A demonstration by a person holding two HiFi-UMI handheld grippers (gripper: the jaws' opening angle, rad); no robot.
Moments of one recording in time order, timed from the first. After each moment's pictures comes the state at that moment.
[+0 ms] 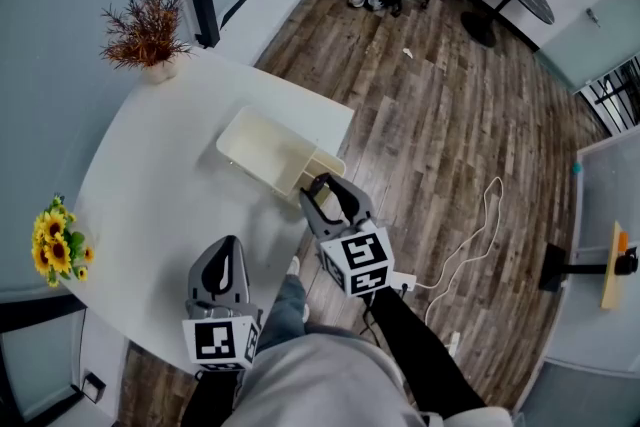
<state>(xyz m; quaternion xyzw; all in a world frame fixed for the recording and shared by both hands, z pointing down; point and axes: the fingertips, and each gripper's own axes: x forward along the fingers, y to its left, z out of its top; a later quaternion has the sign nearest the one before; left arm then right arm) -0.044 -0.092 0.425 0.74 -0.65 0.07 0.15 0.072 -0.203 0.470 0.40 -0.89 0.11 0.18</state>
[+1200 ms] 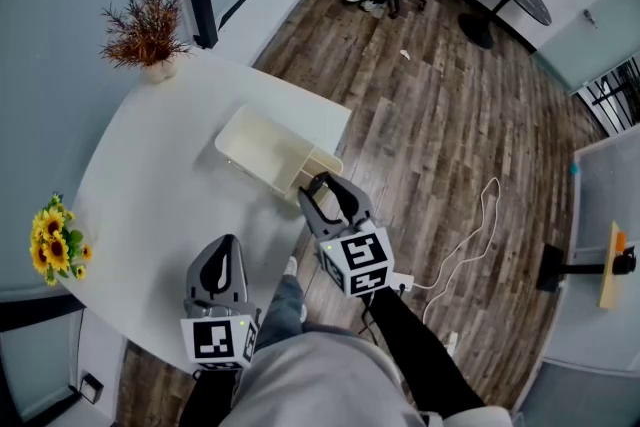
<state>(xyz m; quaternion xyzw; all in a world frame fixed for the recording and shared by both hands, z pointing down) -0.044 -0.087 0.423 0.74 -0.65 0.07 0.14 0.075 -0.199 0.463 0.41 -0.89 0.11 0.17</state>
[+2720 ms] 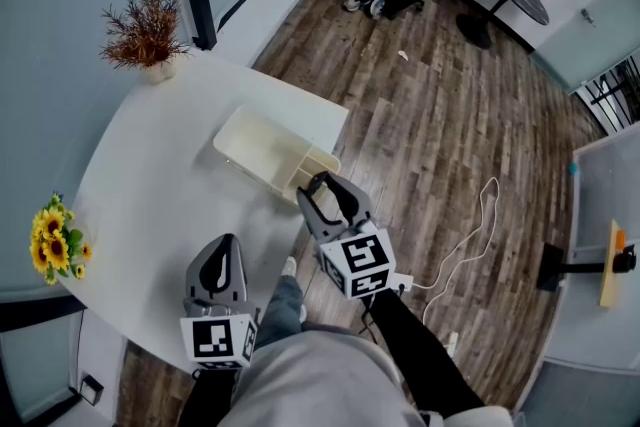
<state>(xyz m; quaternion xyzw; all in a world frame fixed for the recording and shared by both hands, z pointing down) -0.040 -0.085 0.420 0.75 -0.65 0.07 0.14 0.077 -0.193 0.451 0.41 -0.89 0.10 0.16</state>
